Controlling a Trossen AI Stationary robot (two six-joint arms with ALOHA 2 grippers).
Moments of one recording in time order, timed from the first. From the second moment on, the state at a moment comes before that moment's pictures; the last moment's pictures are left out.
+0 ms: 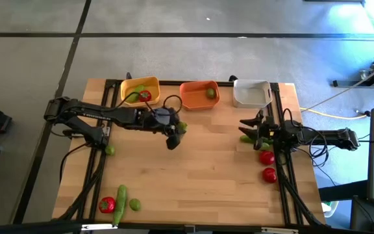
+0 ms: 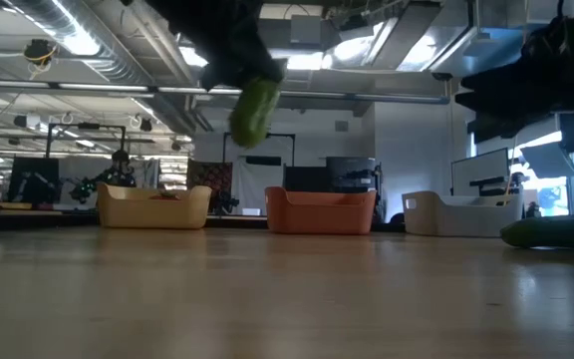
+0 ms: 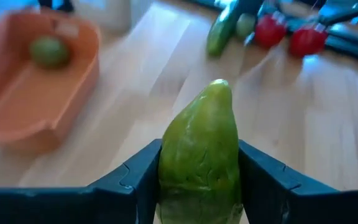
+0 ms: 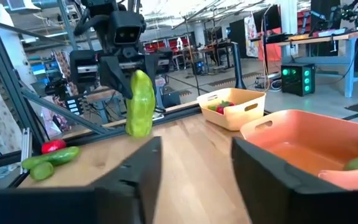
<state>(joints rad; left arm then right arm) 0.01 1.43 1.04 -0.24 -0.21 -0.31 0.00 0.12 0.01 0.19 0.22 0.18</state>
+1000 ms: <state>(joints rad) 0.05 1.67 1.04 0.44 -0.21 -0.13 0.00 0.78 0.28 0.48 0.23 0.14</state>
